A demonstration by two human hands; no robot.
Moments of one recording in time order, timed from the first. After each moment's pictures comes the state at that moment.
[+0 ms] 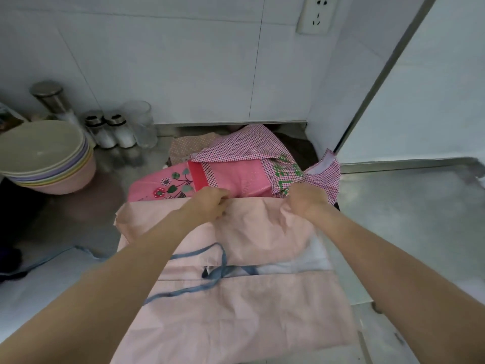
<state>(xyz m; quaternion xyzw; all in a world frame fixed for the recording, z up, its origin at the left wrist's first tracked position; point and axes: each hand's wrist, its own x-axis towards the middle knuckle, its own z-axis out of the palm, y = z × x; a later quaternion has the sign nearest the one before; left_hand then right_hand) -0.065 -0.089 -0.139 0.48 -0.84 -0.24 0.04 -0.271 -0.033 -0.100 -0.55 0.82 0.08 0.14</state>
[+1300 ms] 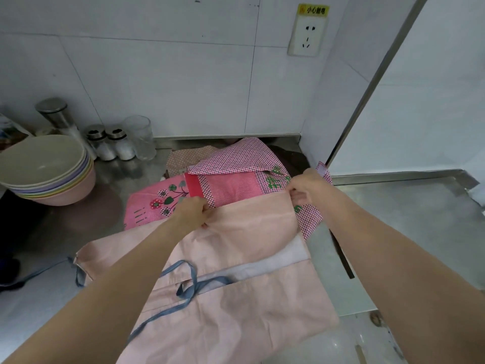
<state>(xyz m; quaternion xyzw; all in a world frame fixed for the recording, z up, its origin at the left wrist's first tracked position) -0.050 -0.088 -0.130 0.57 -0.78 -0.26 0.04 -0.289 -0.053 -0.050 -0.26 0.79 -0.31 0.45</state>
